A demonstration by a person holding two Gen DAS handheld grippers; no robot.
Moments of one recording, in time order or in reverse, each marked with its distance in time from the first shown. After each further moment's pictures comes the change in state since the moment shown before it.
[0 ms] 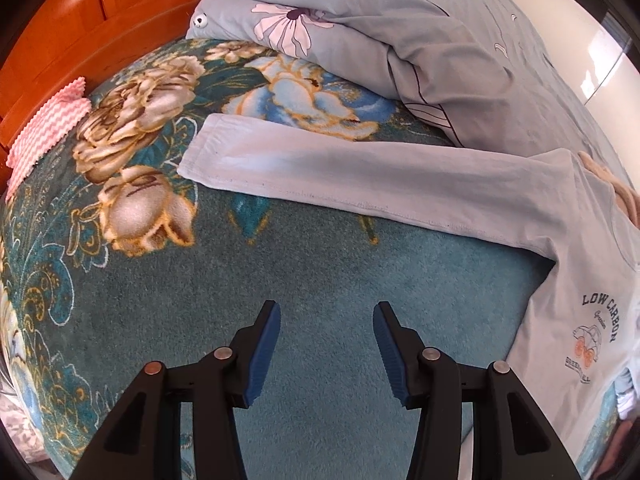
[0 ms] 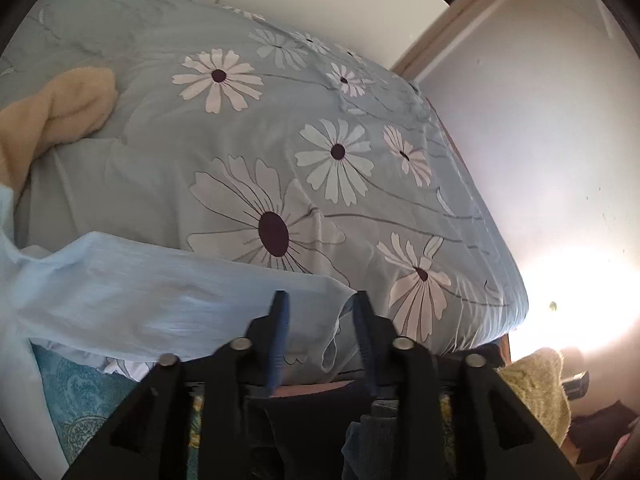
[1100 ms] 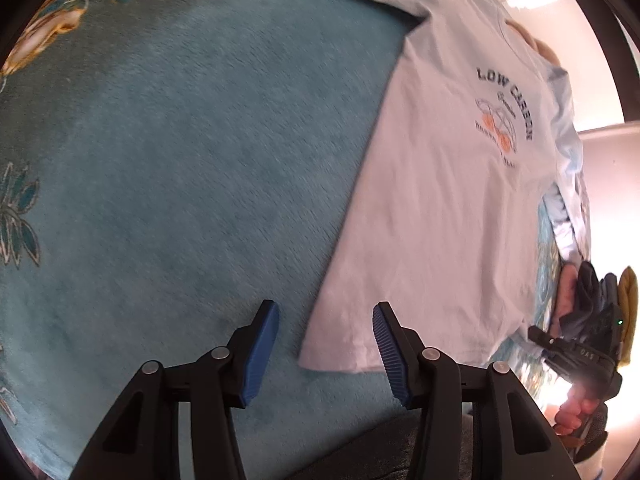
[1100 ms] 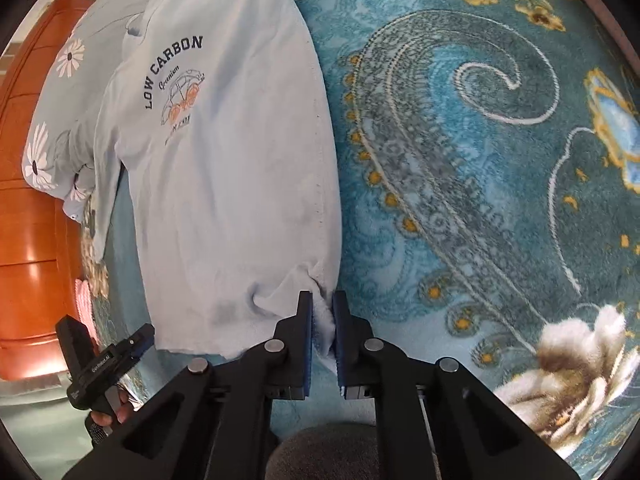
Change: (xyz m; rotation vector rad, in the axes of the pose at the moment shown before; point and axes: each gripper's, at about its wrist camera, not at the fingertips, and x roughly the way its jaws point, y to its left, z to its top) left arm -0.010 -0.041 -0.152 0.175 0.416 -0.357; right arm -0.052 0.185 -0.251 0.274 0.516 0.930
